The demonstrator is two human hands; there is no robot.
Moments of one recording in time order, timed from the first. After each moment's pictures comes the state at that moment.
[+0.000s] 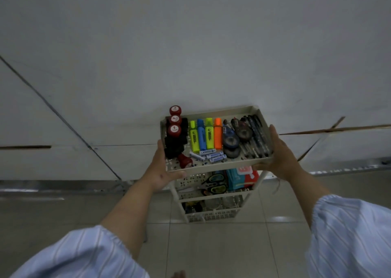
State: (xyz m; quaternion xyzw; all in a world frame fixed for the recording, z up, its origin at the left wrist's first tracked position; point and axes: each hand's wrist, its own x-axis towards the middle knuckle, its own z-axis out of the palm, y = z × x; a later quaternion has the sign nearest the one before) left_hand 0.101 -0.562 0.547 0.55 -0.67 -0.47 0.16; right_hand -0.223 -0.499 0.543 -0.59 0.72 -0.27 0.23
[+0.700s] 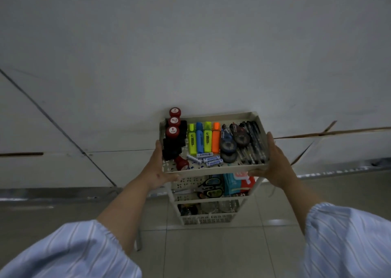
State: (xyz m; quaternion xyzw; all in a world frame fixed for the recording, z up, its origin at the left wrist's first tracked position) left_hand 0.104 -0.584 0.545 0.55 -0.68 -0.47 0.12; right_hand -0.216 -0.493 0.535 -0.55 0.76 -0.26 0.24
